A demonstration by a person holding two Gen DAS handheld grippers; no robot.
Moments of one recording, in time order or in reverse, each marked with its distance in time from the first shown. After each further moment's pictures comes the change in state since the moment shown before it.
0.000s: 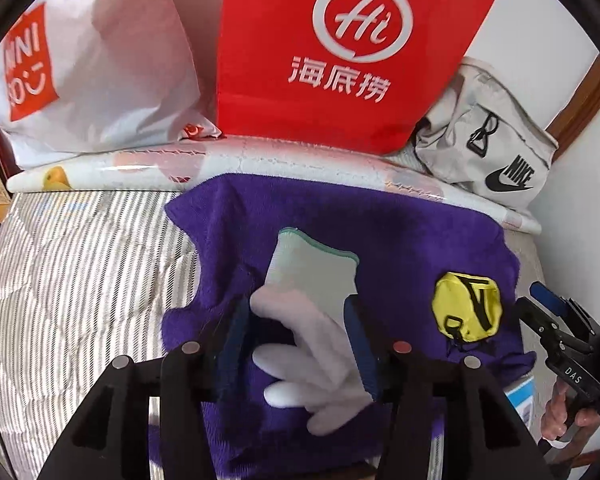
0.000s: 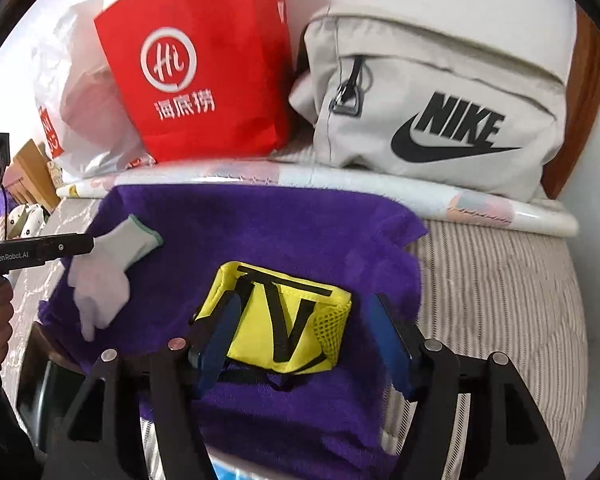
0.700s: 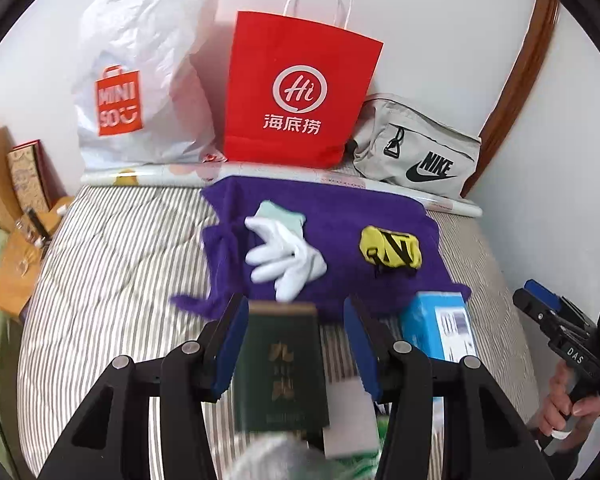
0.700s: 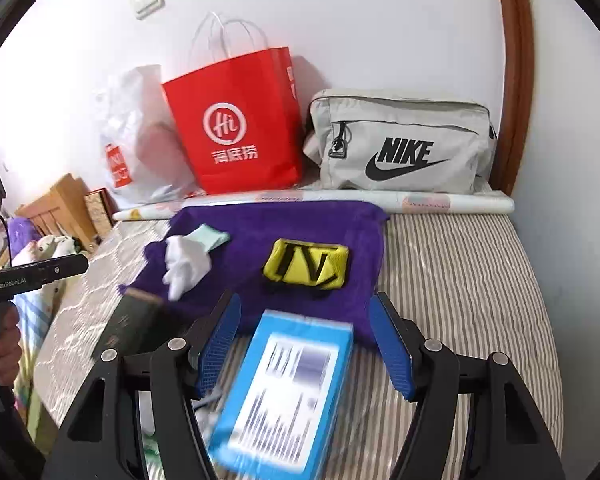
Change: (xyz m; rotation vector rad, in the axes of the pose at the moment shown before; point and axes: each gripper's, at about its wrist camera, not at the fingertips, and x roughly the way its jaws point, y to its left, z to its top) left arm -0.155 -0.019 -0.116 0.054 -0.177 -0.017; right arm -0.159 0.016 -0.088 0.061 -0.173 0.032
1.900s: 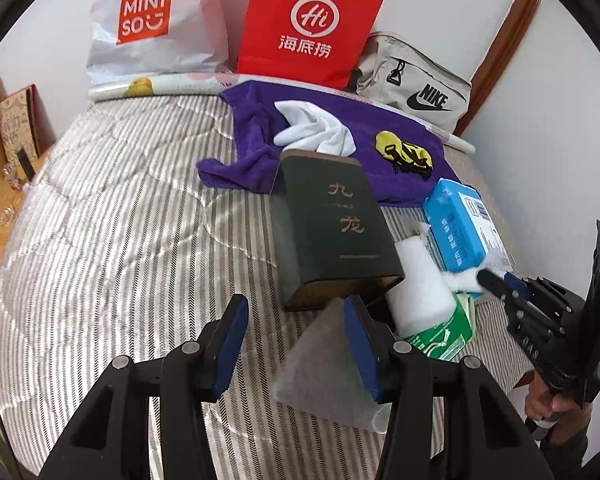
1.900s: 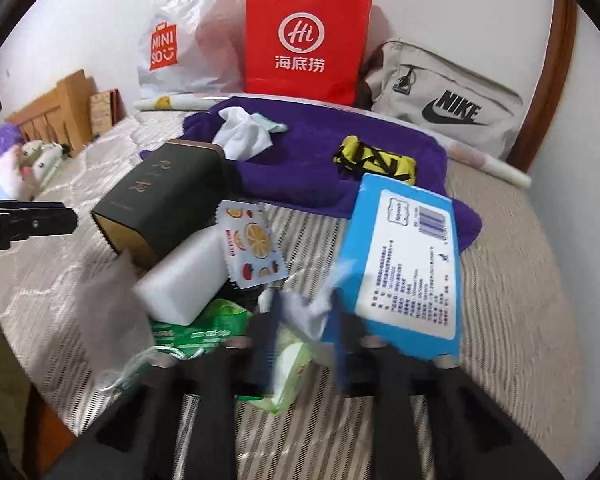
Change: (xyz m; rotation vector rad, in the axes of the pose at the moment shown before) left arm 0.016 0.065 -0.102 0.033 0.118 -0.098; right arm 0.029 0.110 -0.118 -0.214 0.107 -0.147
